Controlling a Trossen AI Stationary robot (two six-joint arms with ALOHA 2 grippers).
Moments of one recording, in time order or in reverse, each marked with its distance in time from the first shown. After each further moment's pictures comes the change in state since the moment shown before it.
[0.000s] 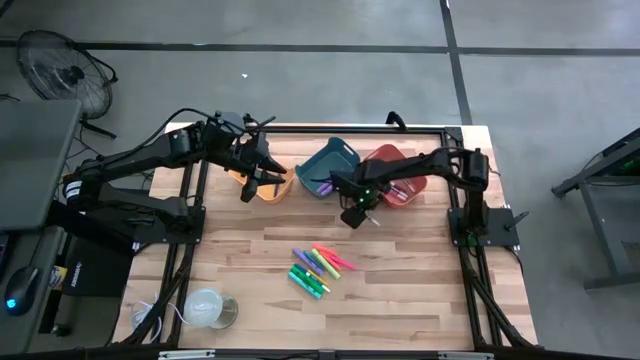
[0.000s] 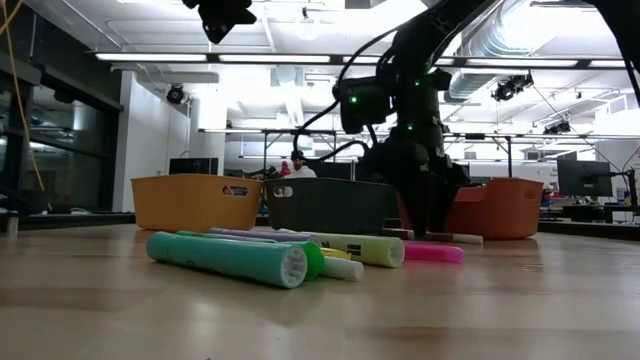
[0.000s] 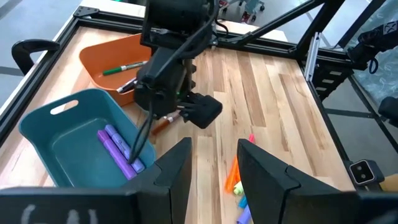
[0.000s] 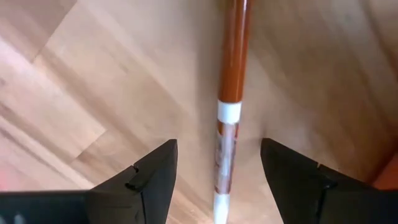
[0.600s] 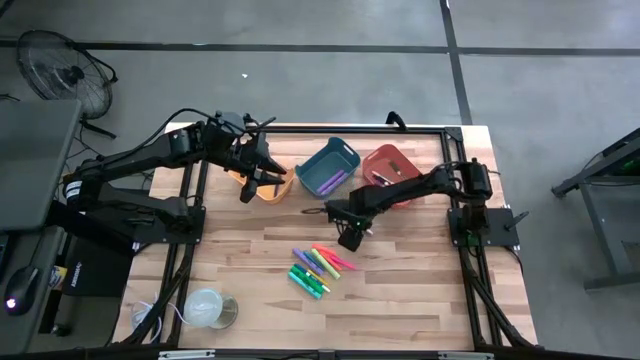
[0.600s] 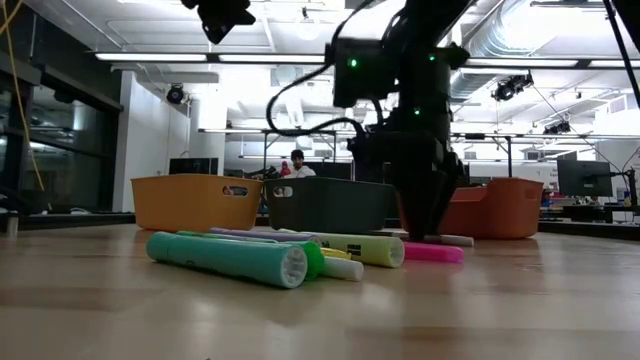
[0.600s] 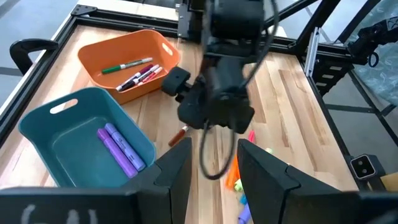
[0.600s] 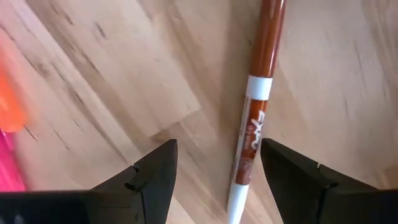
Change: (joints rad) left arm 0.000 0.000 0.000 -0.014 0.003 0.020; right arm 0.215 0.000 0.000 0.090 0.142 0.055
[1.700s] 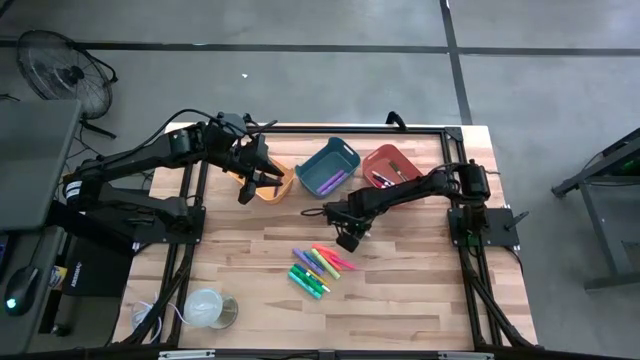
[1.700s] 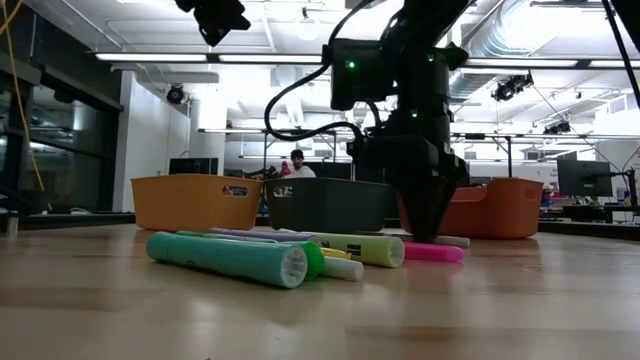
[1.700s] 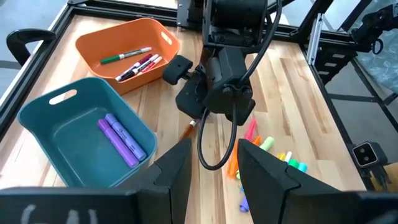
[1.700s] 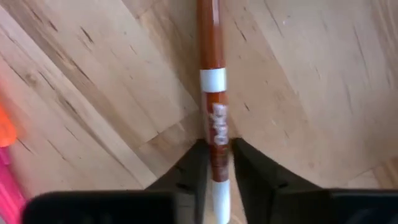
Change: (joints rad) left arm 0.000 0.000 0.000 -0.042 -0.004 0.030; right arm 0.013 0.064 0.002 0.004 -0.017 0.073
